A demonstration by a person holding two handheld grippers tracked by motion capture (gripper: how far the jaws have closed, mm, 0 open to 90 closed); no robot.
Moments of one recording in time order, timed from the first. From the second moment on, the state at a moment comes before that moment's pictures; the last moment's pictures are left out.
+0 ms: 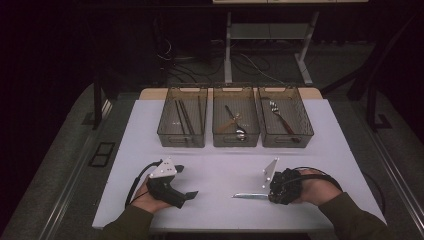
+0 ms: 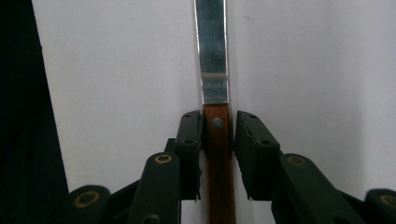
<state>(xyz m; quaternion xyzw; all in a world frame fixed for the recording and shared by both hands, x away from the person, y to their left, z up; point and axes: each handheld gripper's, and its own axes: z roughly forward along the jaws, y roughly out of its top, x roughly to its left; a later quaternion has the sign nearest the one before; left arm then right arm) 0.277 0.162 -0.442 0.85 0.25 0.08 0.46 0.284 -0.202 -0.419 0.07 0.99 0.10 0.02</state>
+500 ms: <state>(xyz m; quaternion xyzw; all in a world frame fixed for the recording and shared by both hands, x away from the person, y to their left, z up) 0.277 0.162 -0.442 0.85 0.25 0.08 0.46 0.288 -0.202 -0.418 0.06 0.99 0.10 0.01</state>
